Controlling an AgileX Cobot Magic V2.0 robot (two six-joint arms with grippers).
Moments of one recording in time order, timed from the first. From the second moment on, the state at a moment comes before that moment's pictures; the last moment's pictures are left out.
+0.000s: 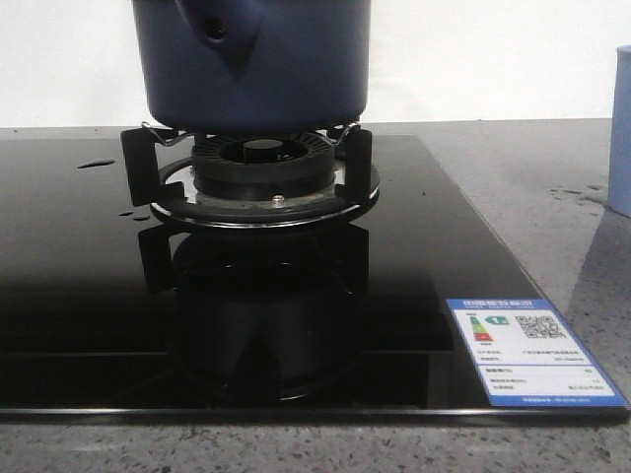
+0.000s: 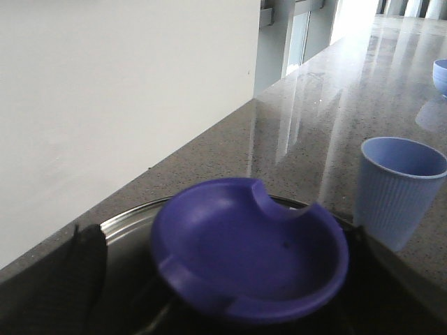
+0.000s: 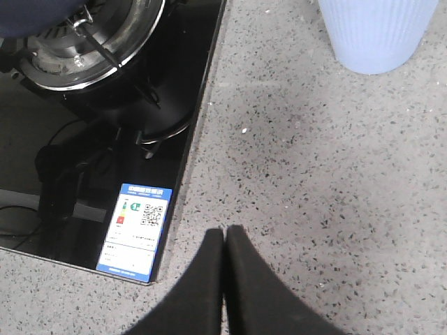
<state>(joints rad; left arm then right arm) -0.23 1.62 -1.18 -1.72 0.90 1.94 0.01 0.53 -0.68 0.42 1.02 -0.10</state>
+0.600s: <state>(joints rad) -0.26 1.62 -1.18 -1.73 0.88 1.95 0.01 0.53 -0.68 0.42 1.02 -0.10</state>
